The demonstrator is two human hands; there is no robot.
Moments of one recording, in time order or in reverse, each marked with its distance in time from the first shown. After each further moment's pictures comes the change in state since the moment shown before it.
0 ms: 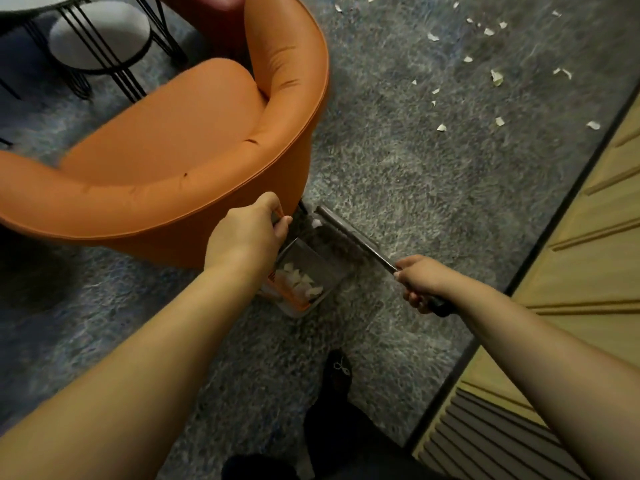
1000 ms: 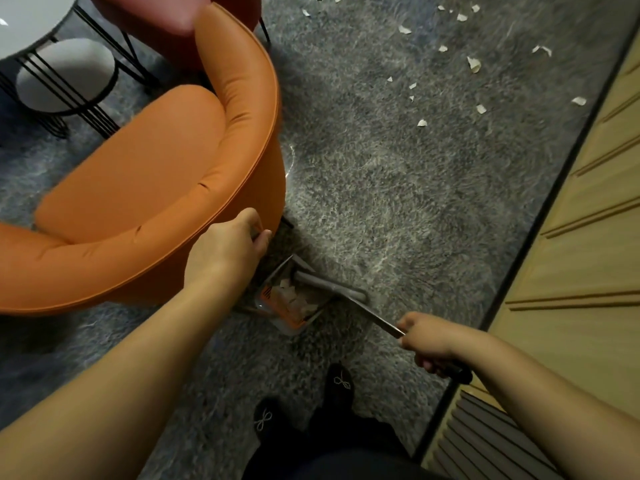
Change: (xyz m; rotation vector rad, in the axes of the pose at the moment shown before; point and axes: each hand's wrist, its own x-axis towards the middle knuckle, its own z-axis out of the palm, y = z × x) left_hand 0.064 0.037 0.016 0.133 -0.030 0.067; right_hand -0.007 0.040 -0.049 -0.442 -0.174 0.076
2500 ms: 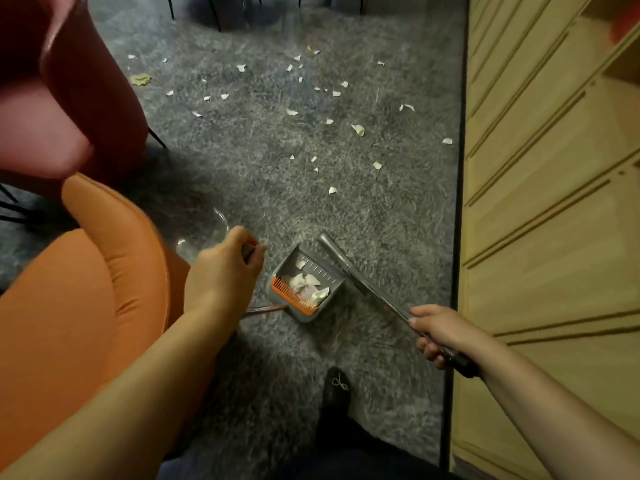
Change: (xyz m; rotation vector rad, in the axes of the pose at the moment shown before) left_hand 0.204 0.173 -0.028 -0.243 0.091 0.273; right_hand -0.018 0.002 -0.206 0.993 0.355 0.008
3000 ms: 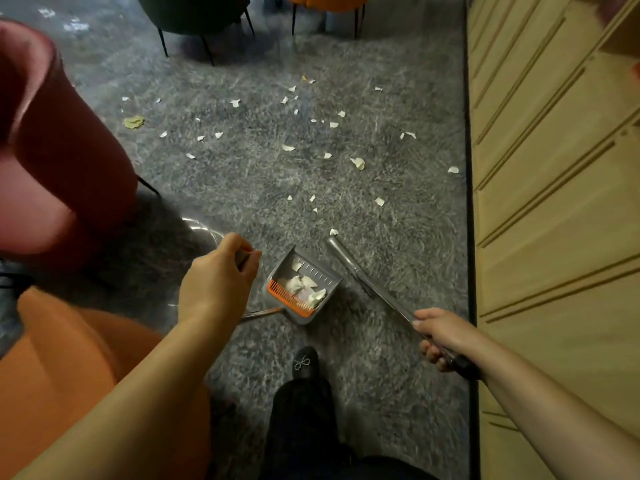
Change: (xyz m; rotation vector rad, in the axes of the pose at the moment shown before) left_hand 0.207 0.057 0.025 -0.001 0.021 -0.012; right_hand 0.105 -0.182 -0.056 0.070 0.013 0.009
